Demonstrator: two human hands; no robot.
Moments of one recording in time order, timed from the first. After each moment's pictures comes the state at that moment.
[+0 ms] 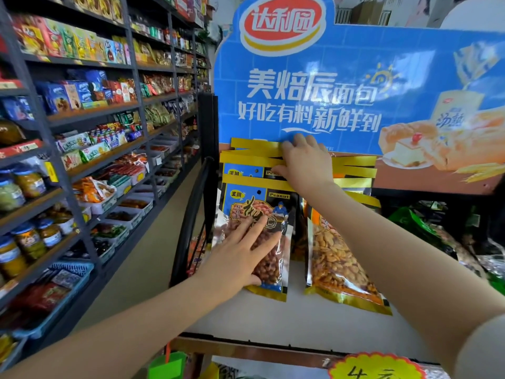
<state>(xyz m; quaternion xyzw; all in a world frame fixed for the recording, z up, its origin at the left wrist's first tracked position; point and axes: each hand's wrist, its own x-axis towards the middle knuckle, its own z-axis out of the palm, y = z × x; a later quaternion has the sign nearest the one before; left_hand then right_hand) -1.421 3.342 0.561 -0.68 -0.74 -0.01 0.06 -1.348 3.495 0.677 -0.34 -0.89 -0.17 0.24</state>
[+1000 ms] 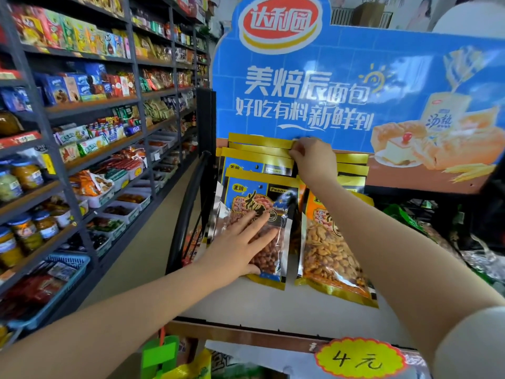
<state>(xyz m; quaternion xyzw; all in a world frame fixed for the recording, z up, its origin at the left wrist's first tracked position) -1.423 3.350 0.555 -0.70 -0.71 -0.01 0.07 -1.336 3.522 0.672 -0.38 -0.84 0.04 0.38</state>
